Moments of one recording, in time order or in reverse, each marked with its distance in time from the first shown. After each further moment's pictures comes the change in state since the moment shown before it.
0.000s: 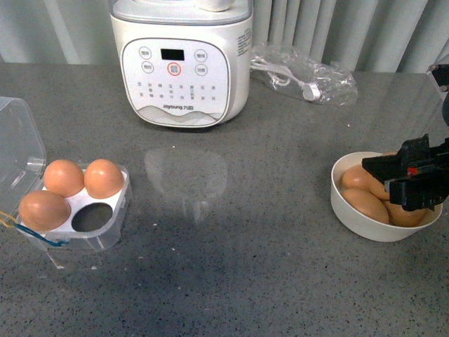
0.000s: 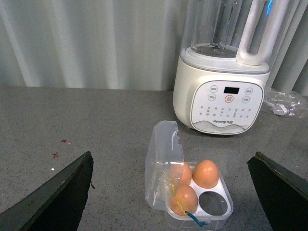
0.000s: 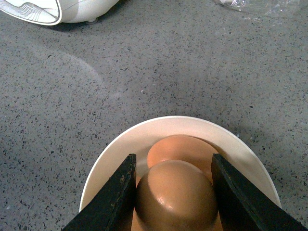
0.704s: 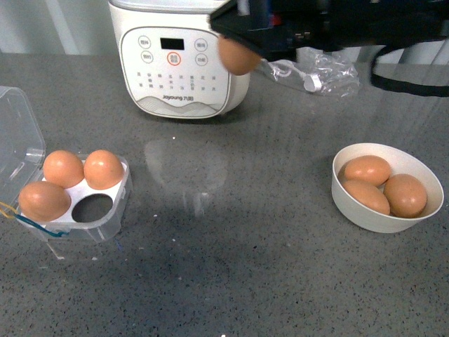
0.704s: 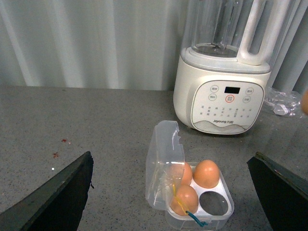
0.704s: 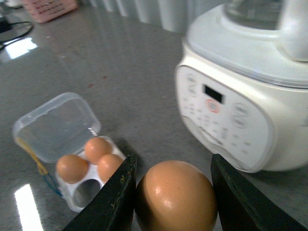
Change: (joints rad) left arm 0.000 0.000 0.000 0.000 0.000 0.000; right arm 0.302 0.030 0.394 -0.107 -0.273 0.096
